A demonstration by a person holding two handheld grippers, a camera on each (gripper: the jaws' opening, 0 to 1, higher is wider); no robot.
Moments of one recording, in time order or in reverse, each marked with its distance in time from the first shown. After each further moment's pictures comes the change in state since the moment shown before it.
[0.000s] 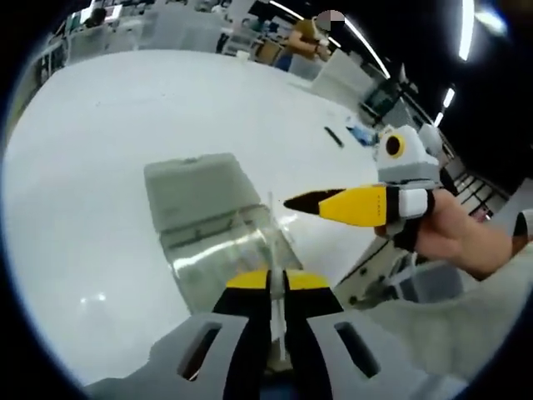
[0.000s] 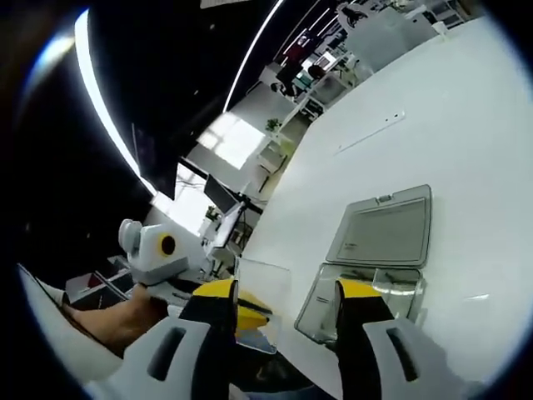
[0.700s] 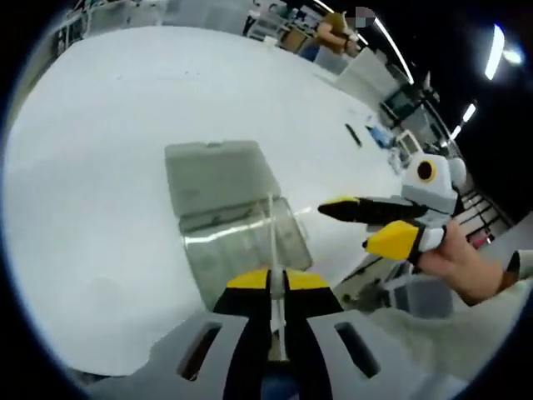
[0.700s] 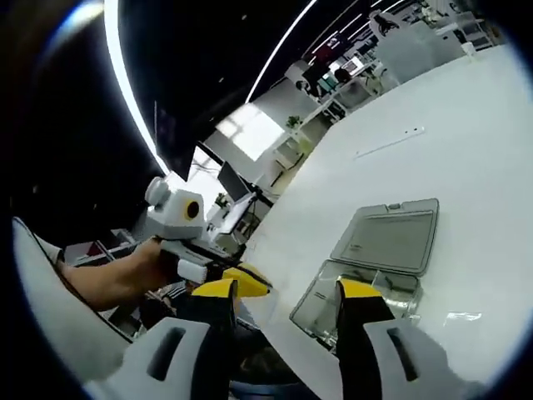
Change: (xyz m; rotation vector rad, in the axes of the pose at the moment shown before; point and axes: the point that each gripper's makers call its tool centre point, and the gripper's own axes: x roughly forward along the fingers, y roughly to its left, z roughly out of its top) left arm -0.004 0.020 0.001 -0.142 0.082 0.050; right arm -0.010 0.006 -0.009 -0.150 0.023 0.062
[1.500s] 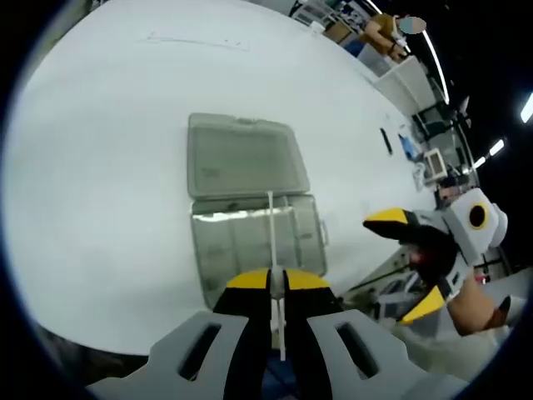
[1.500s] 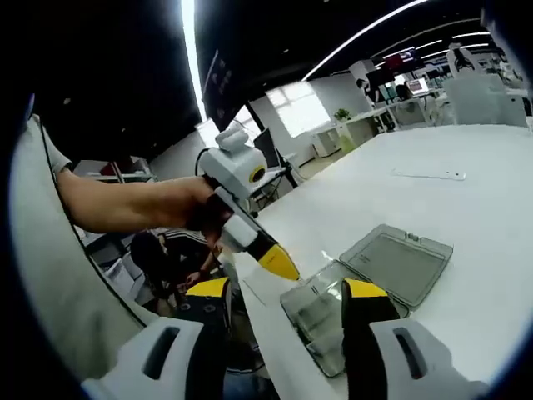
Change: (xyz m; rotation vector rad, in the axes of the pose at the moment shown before) left arm 0.026 0.018 -0.004 -0.189 0.088 0.092; right arm -0.007 0.013 -0.011 -0.405 0.115 0.101
